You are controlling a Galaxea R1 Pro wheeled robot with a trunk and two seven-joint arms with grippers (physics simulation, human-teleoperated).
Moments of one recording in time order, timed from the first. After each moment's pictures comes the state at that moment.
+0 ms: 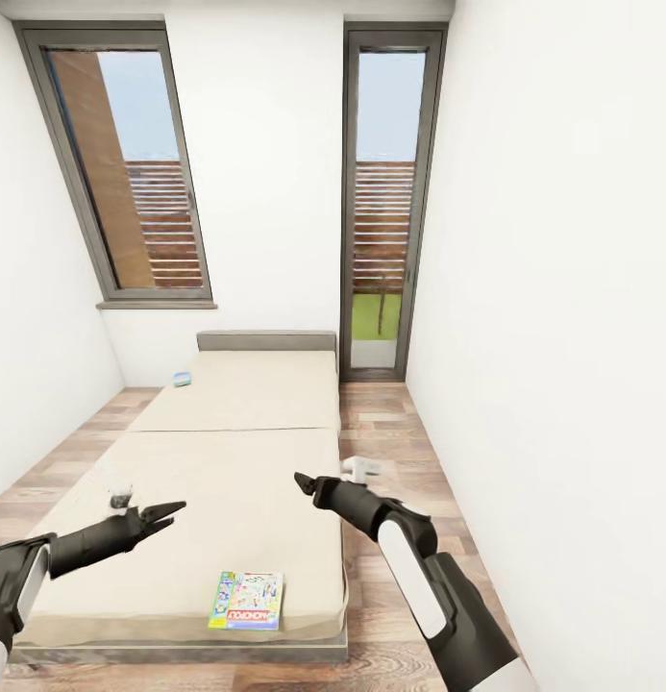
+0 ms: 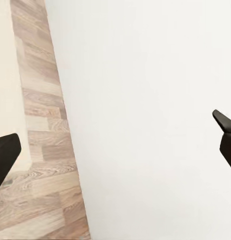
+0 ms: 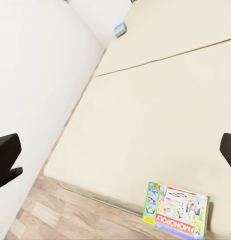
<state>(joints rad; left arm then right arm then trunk) -0.56 0.31 0.49 -0.74 -0.02 0.77 -1.29 -0.46 0.17 0.33 -1.26 -0.57 0.54 0.01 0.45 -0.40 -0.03</state>
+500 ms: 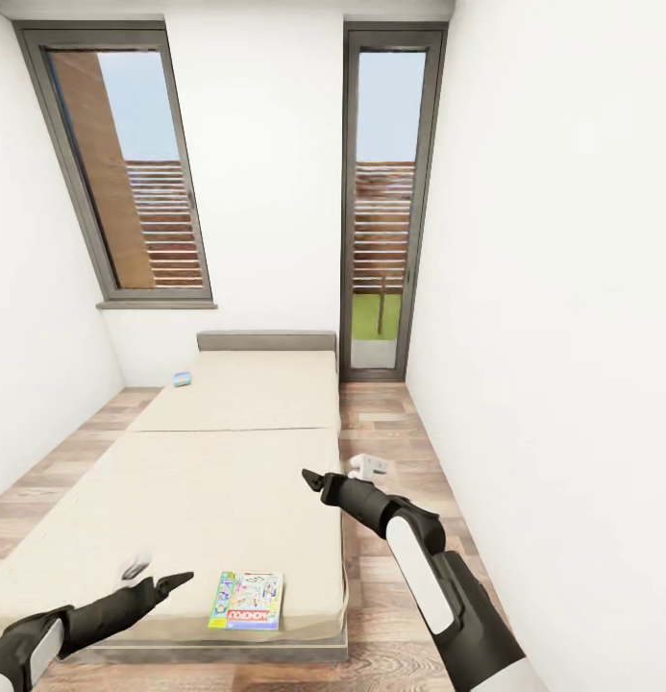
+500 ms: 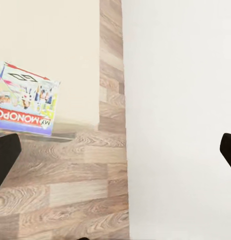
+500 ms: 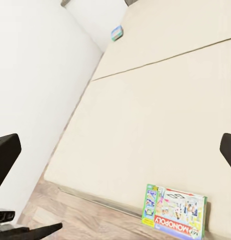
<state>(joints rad) -0.56 0.32 0.49 -0.28 -0.03 0.40 -1.02 -0.46 0.16 0.29 -1.27 -0.58 0.56 0.02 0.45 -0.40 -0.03</state>
